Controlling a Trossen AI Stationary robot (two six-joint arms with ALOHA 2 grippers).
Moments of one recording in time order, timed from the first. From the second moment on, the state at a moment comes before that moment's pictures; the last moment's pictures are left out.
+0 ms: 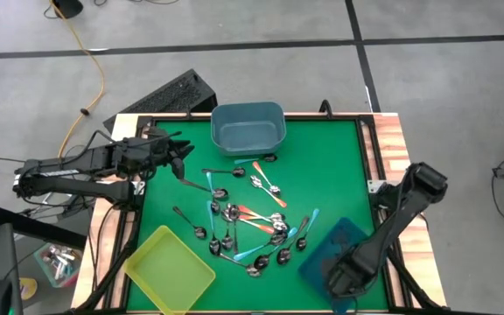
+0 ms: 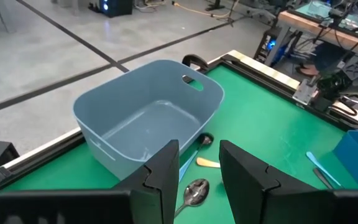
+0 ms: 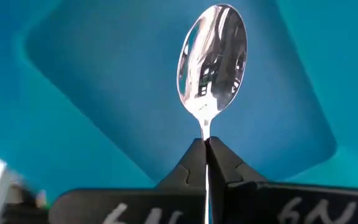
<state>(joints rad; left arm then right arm) 0.12 0.71 0.79 -0.49 -0.48 -0.42 0.84 1.73 1.23 -1.11 -0.05 0.63</state>
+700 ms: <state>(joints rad) 0.12 0.71 0.79 -0.52 -0.42 -0.43 0.82 1.73 1.12 -0.95 0.00 0.69</state>
